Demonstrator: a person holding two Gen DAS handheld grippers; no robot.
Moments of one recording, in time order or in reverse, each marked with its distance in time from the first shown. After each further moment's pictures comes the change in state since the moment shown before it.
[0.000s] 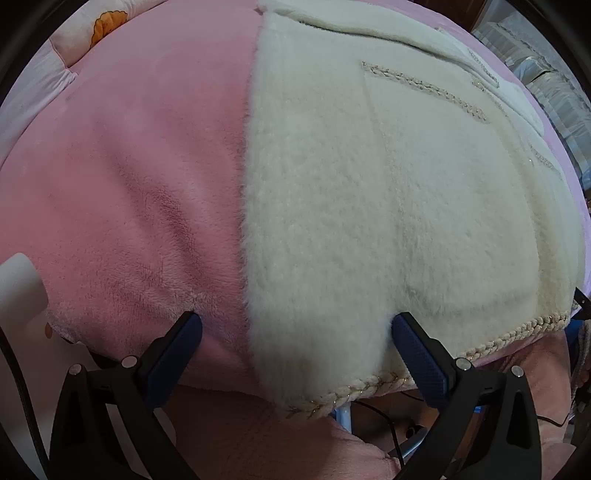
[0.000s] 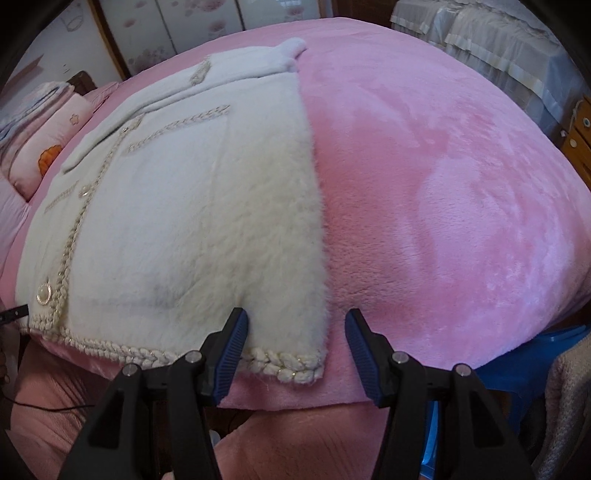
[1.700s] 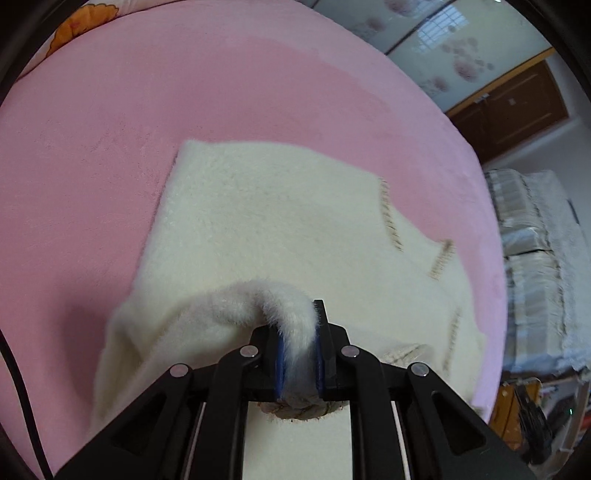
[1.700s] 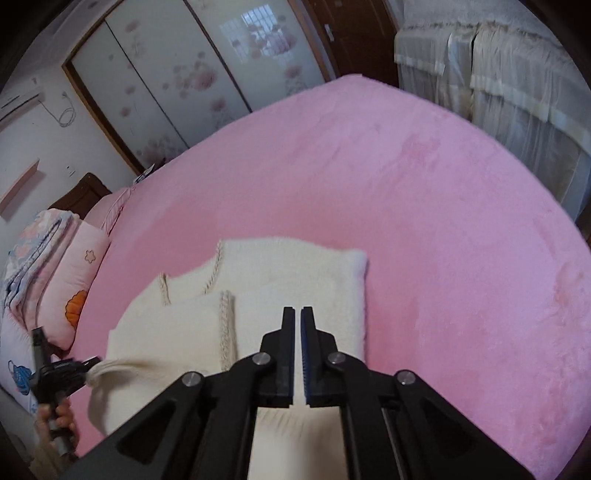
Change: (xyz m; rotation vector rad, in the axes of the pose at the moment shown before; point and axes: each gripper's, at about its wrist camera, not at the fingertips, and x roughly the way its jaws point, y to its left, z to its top) left arm 0.029 -0.055 0.346 -0.438 -0.152 -0.285; right arm 0.027 0.003 0.364 0.152 -0.215 0.159
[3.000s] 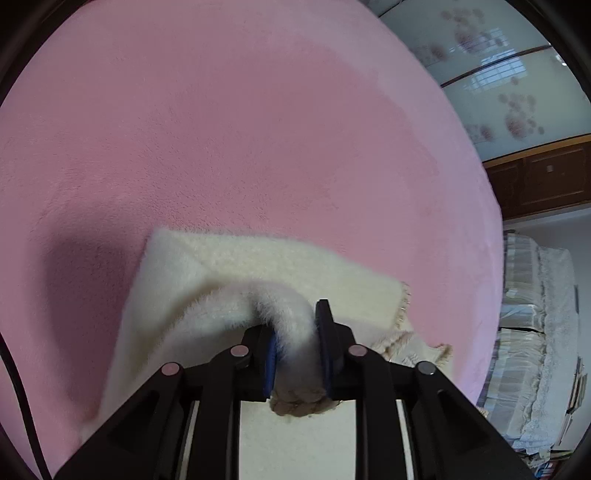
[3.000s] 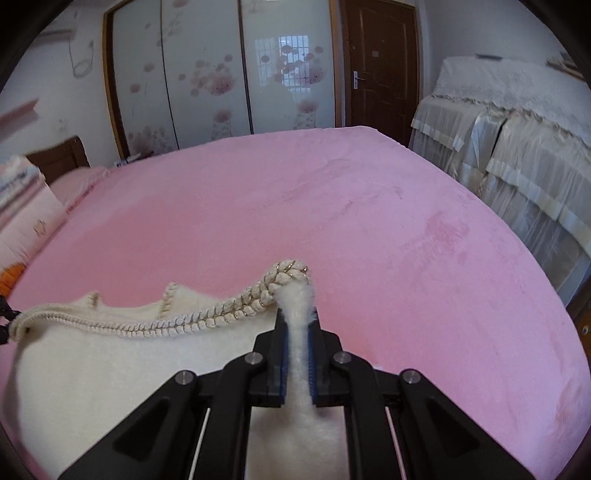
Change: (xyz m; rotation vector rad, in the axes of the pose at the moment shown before) left arm 0.063 0.019 0.125 -0.250 0.052 0.001; right arm 0.118 0.050 0.052 -0.255 -0.168 -0.245
